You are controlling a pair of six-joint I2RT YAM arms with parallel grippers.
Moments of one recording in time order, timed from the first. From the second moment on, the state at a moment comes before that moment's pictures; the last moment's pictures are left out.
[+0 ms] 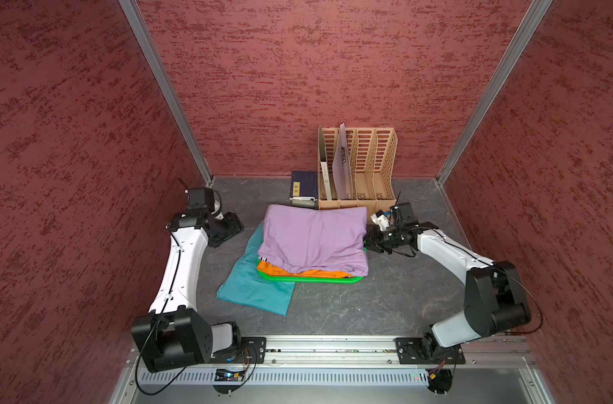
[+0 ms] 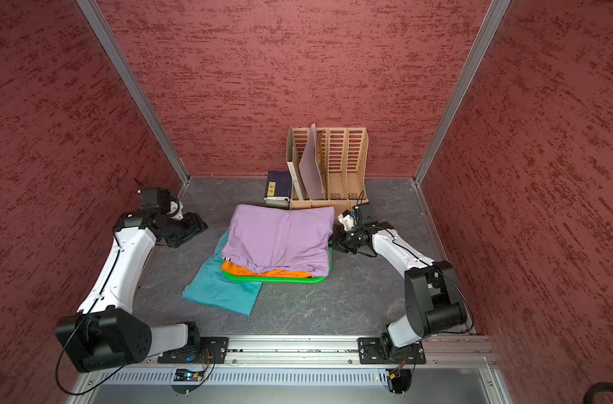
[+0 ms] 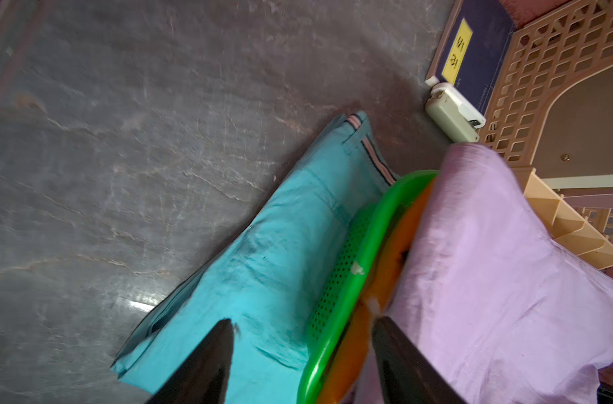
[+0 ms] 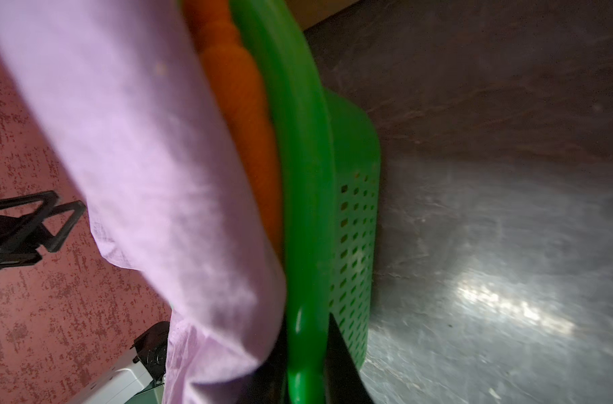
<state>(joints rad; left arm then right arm) 0.17 1.30 1.20 -1.02 0.24 -0.41 0.20 1.52 0.97 -0.50 -0.71 0.55</state>
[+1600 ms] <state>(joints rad) 0.03 1.59 0.90 -0.76 0.29 -0.65 -0.06 1.51 1.10 -0.87 -0.09 0.29</state>
